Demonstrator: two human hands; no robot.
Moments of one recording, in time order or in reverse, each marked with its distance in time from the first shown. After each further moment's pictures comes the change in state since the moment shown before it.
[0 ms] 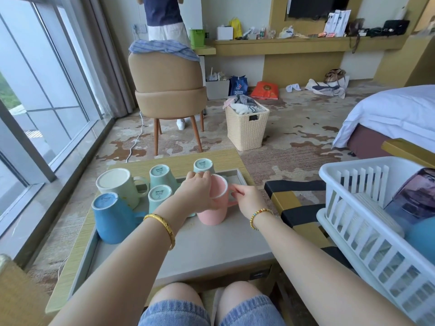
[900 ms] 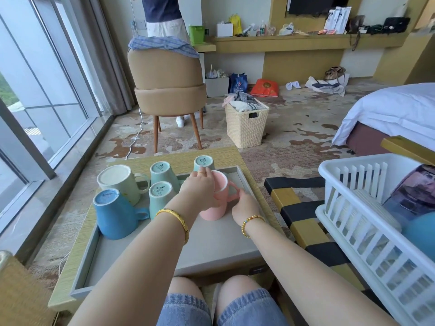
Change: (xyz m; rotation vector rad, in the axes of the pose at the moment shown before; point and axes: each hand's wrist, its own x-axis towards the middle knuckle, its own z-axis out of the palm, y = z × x) left_hand -0.005 0.015 -0.002 0.094 -0.092 -0.073; right_hand -0.015 0.000 0.018 -0.217 0.027 0.178
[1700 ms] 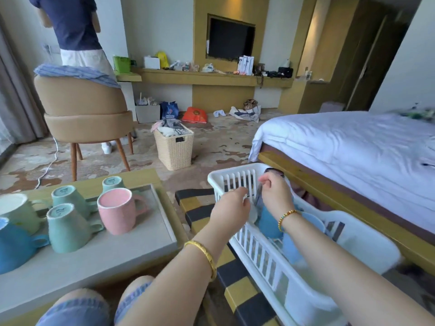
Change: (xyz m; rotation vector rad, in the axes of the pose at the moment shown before) left_hand -0.099 0.273 -0.023 -0.616 0.287 0.443; right_hand -0.108 0.119 -0.268 -0.006 0.627 -0.091
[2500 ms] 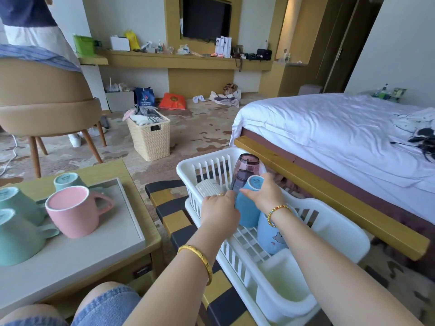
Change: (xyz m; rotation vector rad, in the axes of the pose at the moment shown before) left_hand 0.015 0.007 0.069 0.319 -0.077 0.030; right_hand 0.008 0.073 -0.010 -0.079 -0.113 0.300
